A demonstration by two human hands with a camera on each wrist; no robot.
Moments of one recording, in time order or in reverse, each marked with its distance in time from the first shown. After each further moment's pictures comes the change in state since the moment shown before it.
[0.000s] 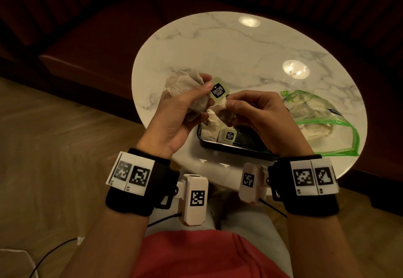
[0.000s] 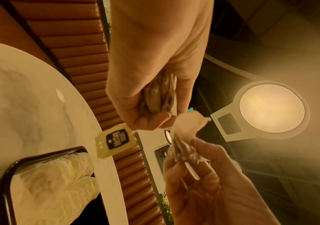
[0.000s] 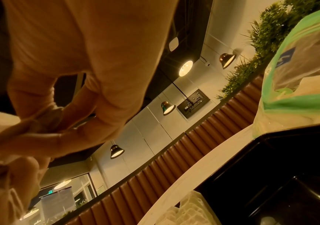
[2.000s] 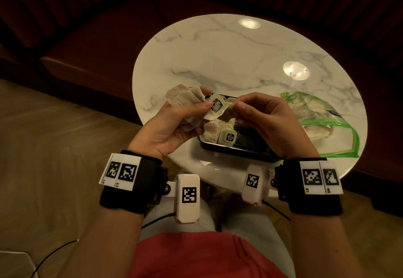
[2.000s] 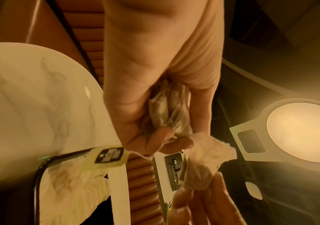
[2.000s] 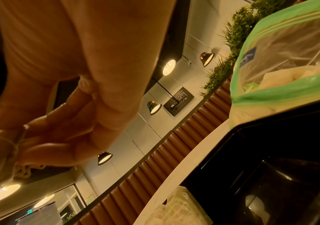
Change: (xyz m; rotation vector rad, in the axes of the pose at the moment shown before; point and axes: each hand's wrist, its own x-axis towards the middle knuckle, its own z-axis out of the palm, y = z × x) left_hand -0.003 0.000 -0.015 0.034 -0.184 -0.130; right_hand -0.003 0.011 -0.015 0.066 0.004 -0.008
